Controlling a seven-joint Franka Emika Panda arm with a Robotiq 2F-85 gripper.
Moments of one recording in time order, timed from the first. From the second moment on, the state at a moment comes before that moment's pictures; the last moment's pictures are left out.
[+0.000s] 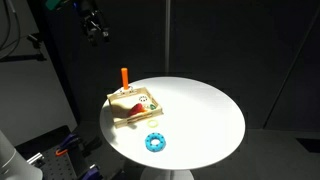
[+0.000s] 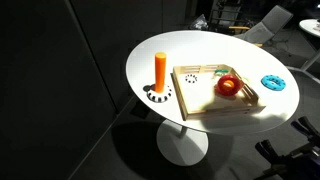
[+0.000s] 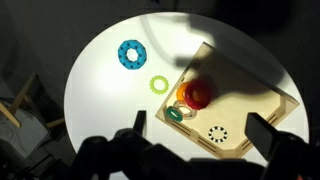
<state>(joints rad) 0.03 -0.54 0.23 -2.31 -0.15 1.81 0.11</state>
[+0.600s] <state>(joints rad) 0.04 -0.54 0.23 -2.31 -0.15 1.81 0.11</state>
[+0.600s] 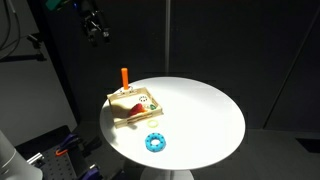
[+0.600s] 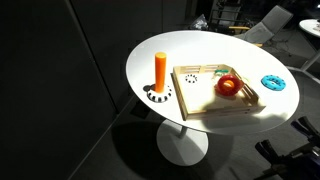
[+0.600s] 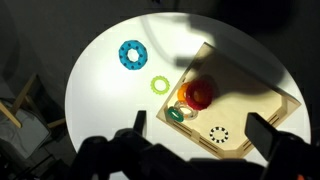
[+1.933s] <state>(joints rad) -0.01 -0.30 0.09 -2.55 -0.18 2.38 0.15</state>
